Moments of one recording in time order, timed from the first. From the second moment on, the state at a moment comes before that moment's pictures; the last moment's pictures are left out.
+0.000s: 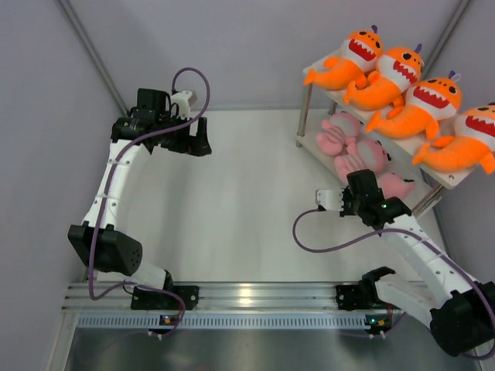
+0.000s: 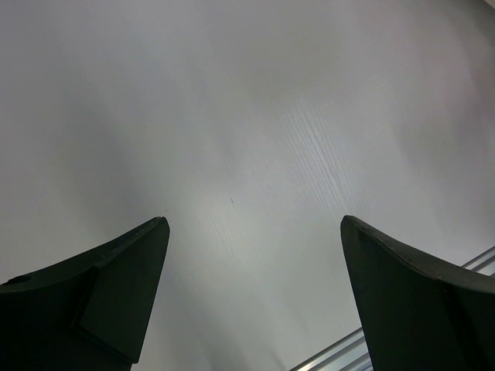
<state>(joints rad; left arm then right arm) -0.14 1.53 1.70 -0.98 0.36 0.06 0.38 0.97 0.74 -0.72 0.26 -1.25</state>
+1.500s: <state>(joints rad) -0.14 1.56 1.69 -0.98 0.38 0.09 0.37 0.94 0.81 -0.80 0.13 -1.17</state>
